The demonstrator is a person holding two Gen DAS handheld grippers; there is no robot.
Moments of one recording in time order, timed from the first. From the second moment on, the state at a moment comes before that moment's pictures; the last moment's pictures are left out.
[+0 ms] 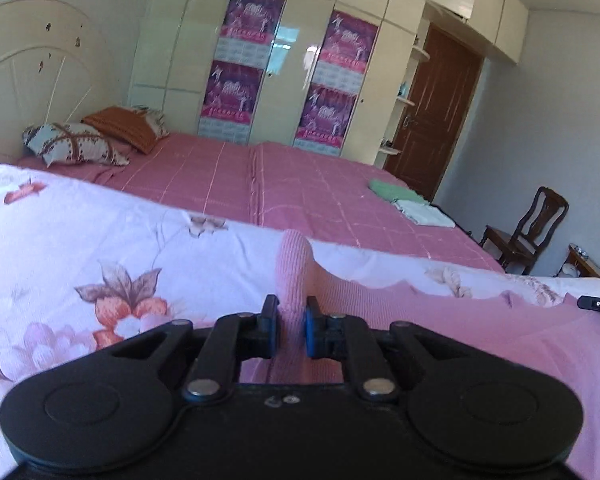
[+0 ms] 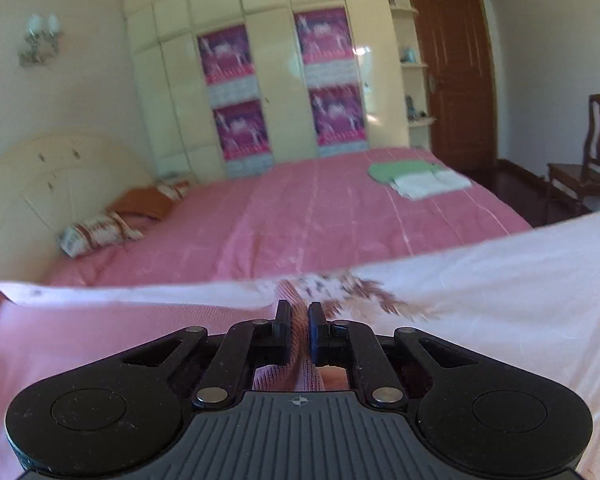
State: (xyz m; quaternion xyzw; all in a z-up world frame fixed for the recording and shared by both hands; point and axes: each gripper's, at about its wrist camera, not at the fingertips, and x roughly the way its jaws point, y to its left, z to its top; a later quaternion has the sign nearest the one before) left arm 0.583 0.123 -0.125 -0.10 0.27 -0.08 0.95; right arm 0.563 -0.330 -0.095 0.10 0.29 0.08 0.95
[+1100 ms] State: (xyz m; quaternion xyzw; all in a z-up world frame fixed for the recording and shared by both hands) left arm 0.529 0.057 -0.114 0.01 0.30 -0.08 0.95; right arm 0.520 -0.317 -0.109 0.03 0.37 0.05 0.93
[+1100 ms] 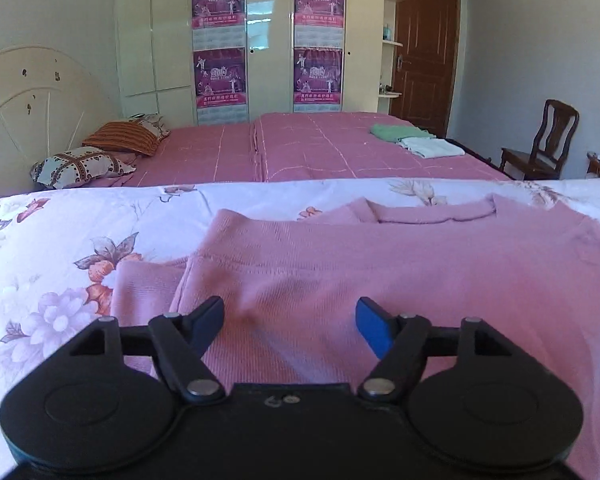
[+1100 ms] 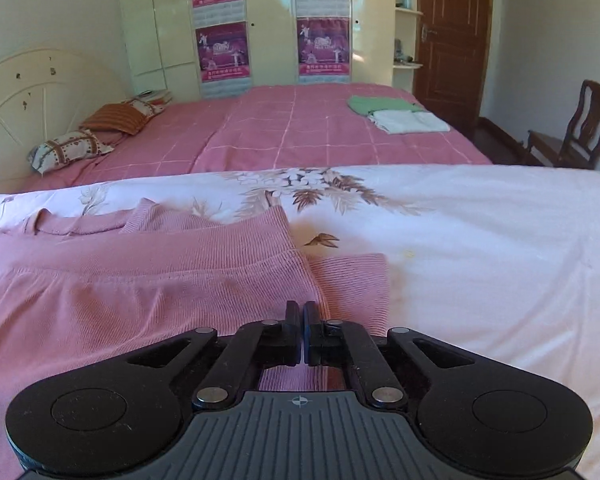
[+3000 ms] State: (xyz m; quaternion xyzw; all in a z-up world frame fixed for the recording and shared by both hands) left arm 0.403 0.011 -0.102 0.00 0.33 -0.06 0.94; right arm 0.365 -0.285 -0.089 0.03 0.38 0.05 0.92
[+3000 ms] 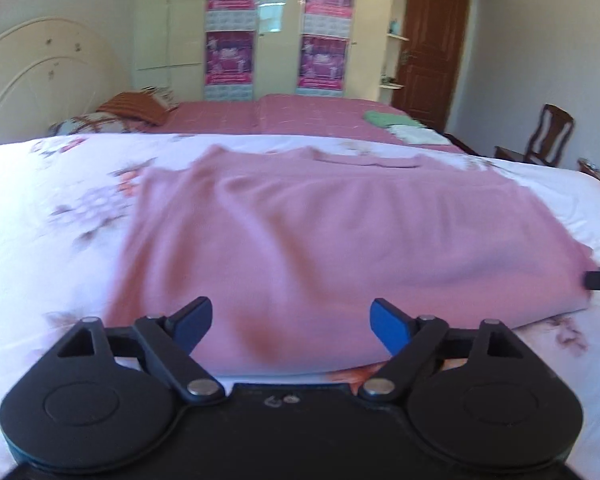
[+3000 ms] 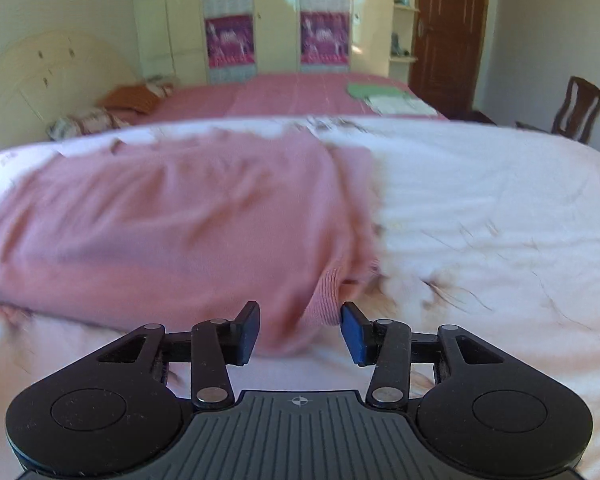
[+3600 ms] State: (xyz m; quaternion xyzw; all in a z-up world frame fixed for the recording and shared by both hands) left arm 0.408 -0.012 -0.128 0.03 0.37 -0.07 0.92; right arm 0.372 -0.269 -0.114 0.05 0.40 0.05 0.91
